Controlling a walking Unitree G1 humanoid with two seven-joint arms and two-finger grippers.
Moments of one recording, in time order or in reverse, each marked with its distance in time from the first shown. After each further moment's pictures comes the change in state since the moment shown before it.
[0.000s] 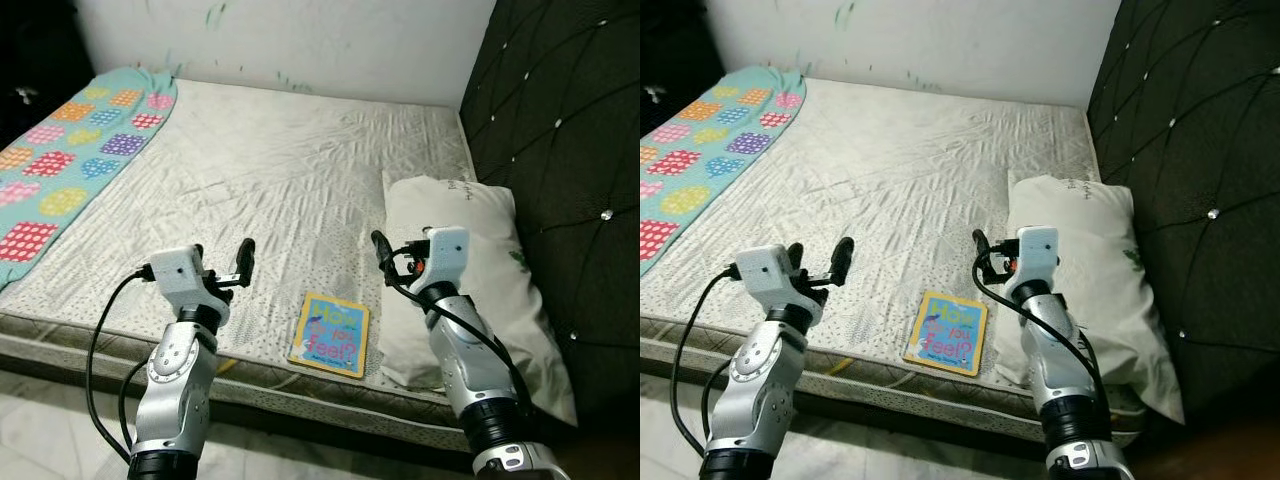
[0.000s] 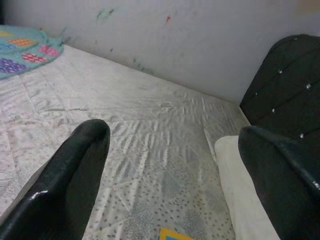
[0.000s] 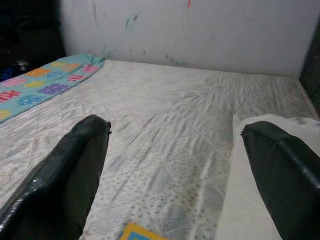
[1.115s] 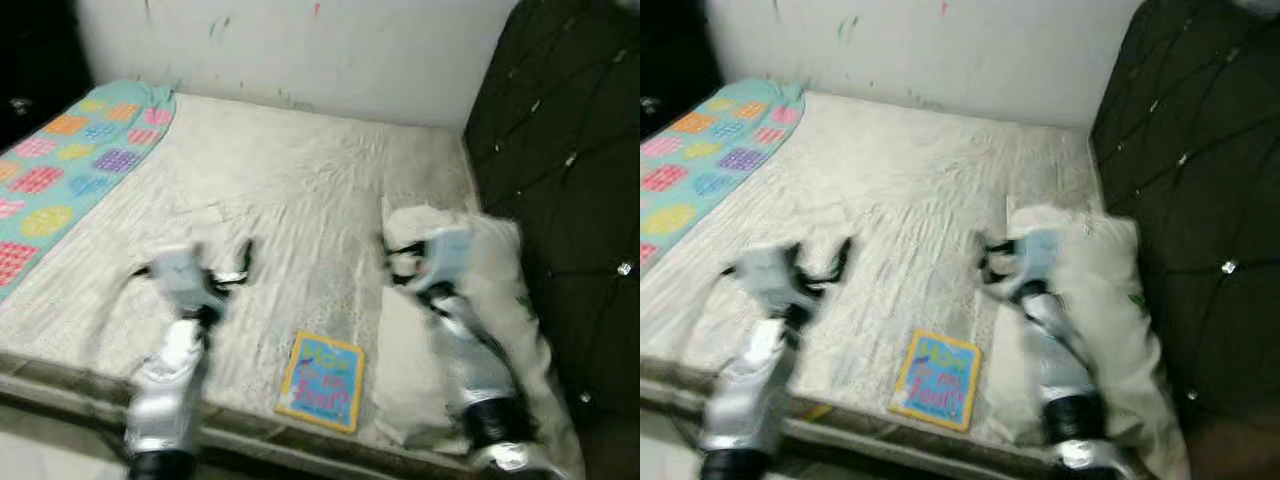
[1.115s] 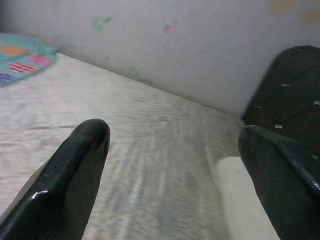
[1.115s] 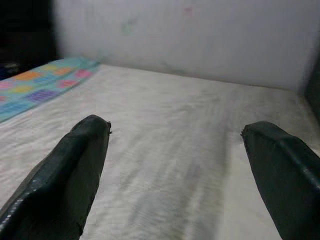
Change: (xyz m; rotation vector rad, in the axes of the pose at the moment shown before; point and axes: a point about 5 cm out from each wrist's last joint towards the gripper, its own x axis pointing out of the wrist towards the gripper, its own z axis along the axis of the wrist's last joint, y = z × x) left arm 0.000 0.008 0.004 0.015 -0.007 0.010; right arm 0.006 0.011 0.004 0.007 -0.005 0.027
